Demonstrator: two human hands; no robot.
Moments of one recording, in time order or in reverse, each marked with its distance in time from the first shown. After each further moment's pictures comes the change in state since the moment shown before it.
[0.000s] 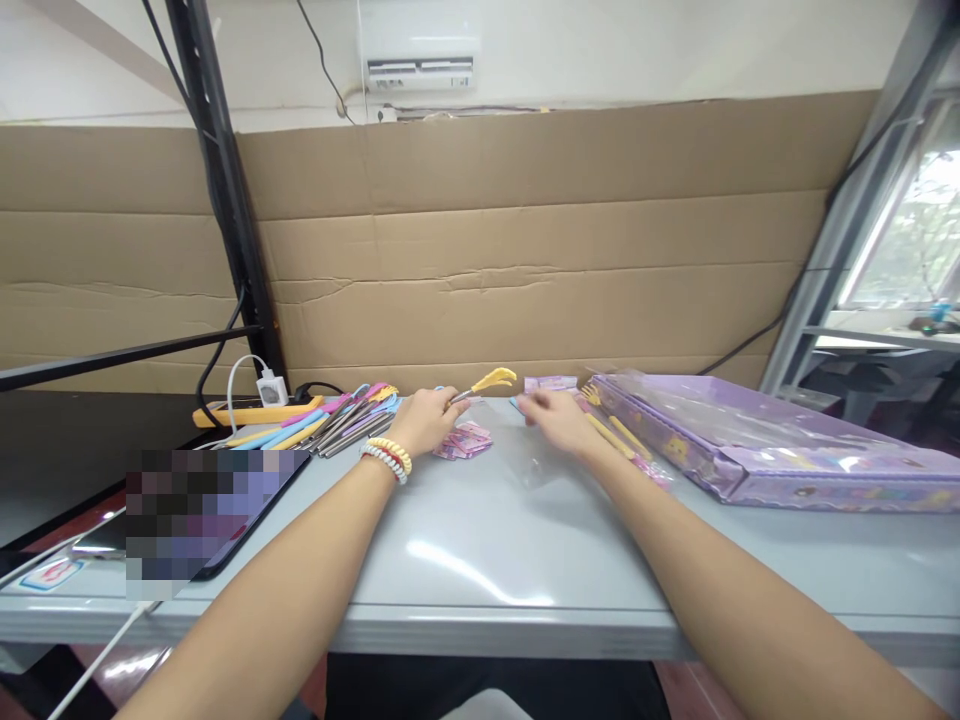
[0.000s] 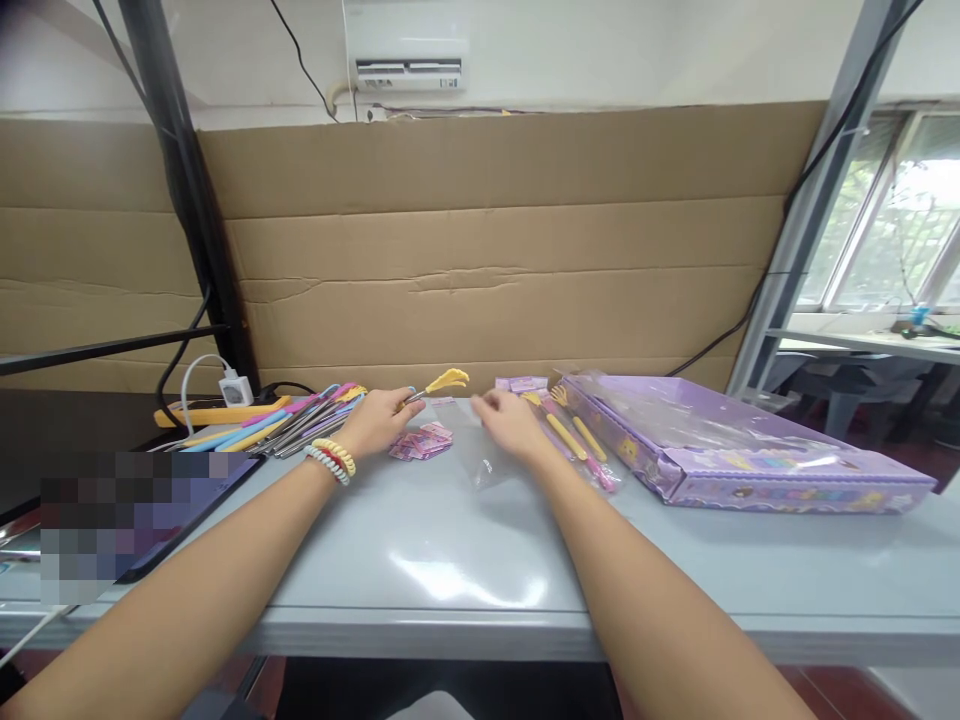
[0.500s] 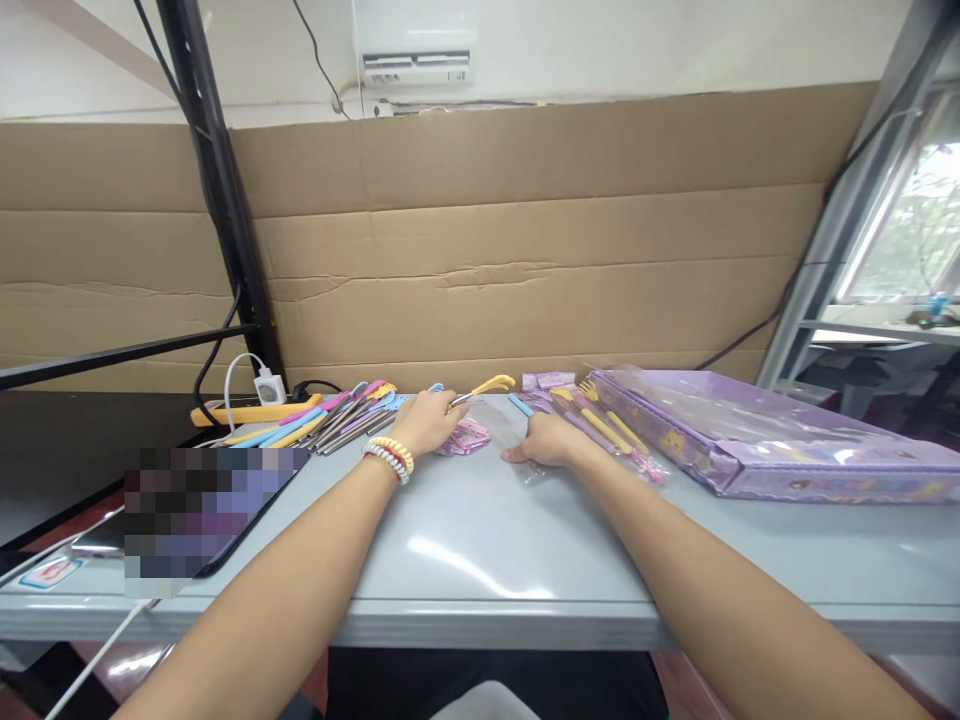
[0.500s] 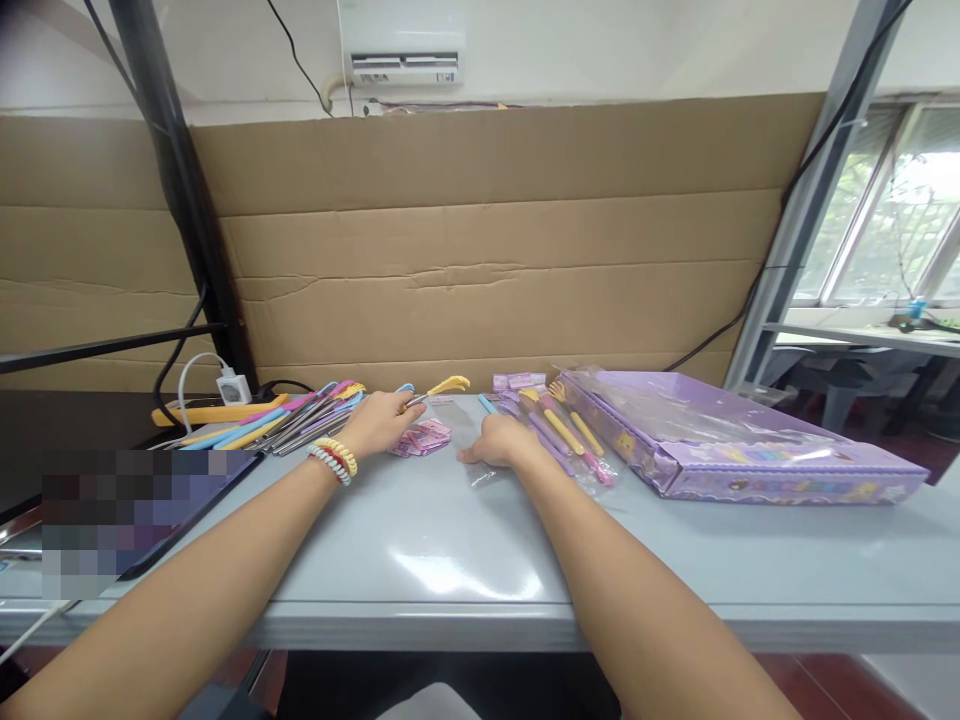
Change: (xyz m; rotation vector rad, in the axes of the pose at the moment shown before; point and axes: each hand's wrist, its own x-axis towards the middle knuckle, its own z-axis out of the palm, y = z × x) left_hand 0.001 0.003 0.006 0.069 -0.063 -0.058; right_hand -0.003 -0.002 0.009 -0.623 -0.297 0.190
